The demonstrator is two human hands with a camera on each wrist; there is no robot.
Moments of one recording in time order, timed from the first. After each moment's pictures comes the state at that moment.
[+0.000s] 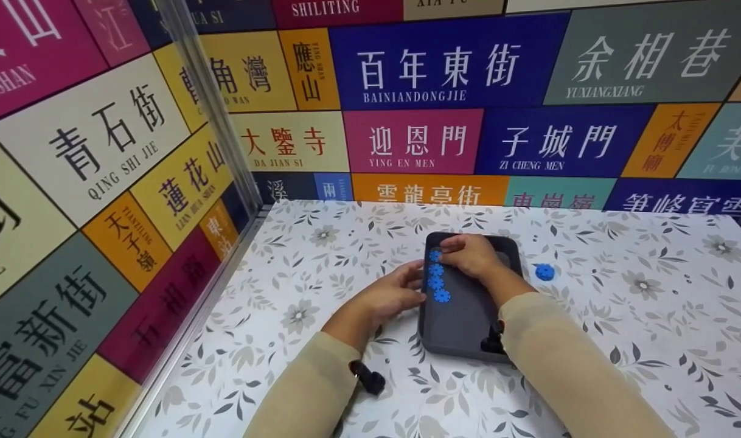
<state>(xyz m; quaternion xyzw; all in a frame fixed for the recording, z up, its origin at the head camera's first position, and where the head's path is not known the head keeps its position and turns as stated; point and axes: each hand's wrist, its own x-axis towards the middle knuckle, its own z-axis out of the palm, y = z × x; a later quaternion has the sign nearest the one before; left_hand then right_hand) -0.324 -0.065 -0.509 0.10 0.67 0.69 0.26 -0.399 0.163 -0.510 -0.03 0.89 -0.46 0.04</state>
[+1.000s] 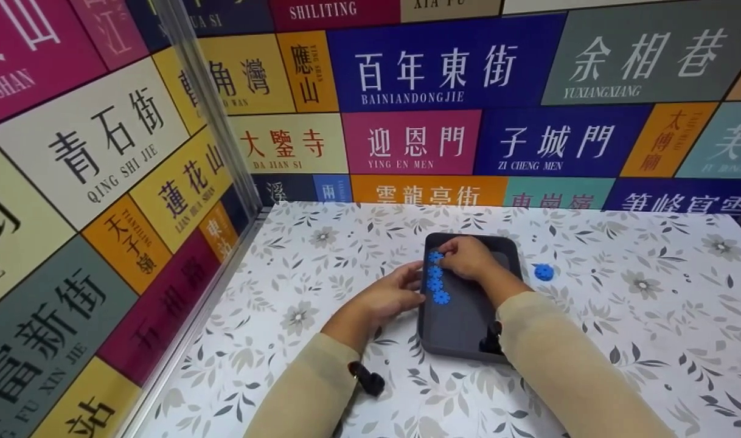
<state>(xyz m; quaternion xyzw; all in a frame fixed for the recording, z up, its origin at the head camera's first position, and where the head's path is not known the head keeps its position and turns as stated) -0.322 -0.064 -0.507 0.10 0.66 0.69 0.27 -0.400 0.160 -0.507 -0.06 0.93 -0.36 0.05</state>
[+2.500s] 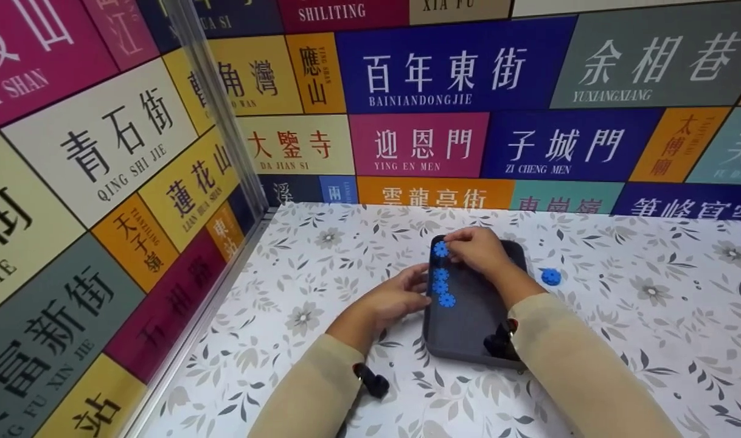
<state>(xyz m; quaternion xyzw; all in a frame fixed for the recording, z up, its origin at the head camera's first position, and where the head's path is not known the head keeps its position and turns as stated) -0.326 -0.067 -0.510 0.12 0.64 0.71 0.27 -0.401 0.162 -0.488 -0.03 0.84 -0.54 0.02</state>
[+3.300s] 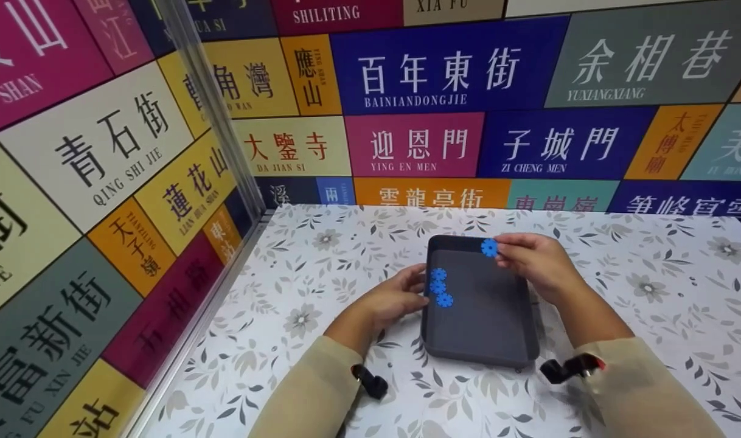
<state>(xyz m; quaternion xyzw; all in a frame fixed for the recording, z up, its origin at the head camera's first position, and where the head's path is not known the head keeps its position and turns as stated) -0.324 -0.064 -0.511 0.10 0.65 0.71 0.26 -0.329 0.242 -0.454 -0.03 0.67 -0.74 0.05</state>
